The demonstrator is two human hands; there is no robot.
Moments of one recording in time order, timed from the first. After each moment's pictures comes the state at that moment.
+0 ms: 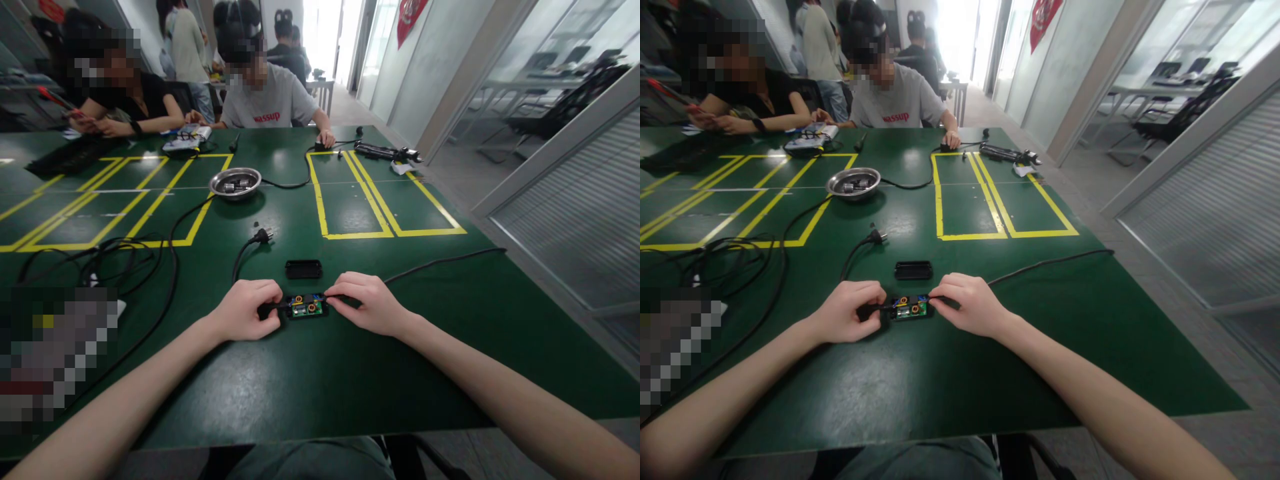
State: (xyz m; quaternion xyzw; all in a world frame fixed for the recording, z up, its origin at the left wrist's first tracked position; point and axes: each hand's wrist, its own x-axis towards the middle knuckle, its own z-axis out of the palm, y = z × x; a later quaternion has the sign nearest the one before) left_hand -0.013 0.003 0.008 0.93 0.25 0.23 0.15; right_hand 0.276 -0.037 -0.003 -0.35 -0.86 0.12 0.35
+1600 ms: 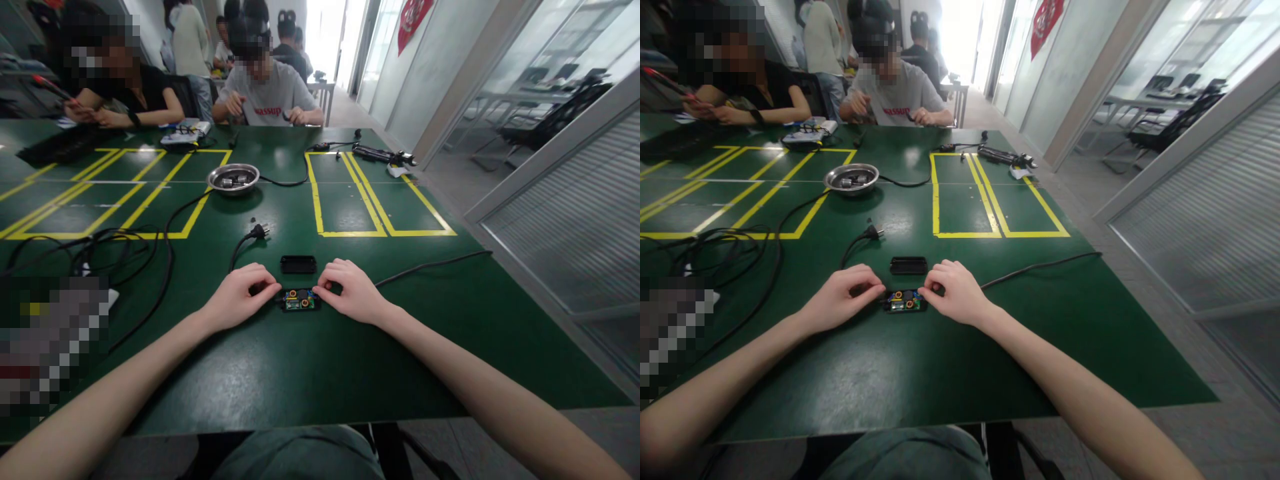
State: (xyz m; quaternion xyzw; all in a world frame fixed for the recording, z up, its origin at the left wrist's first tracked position) left_hand -0.010 0.005 0.011 0.86 0.37 0.24 0.24; right_hand 0.266 -0.024 -0.004 -0.46 -0.84 0.14 0.27
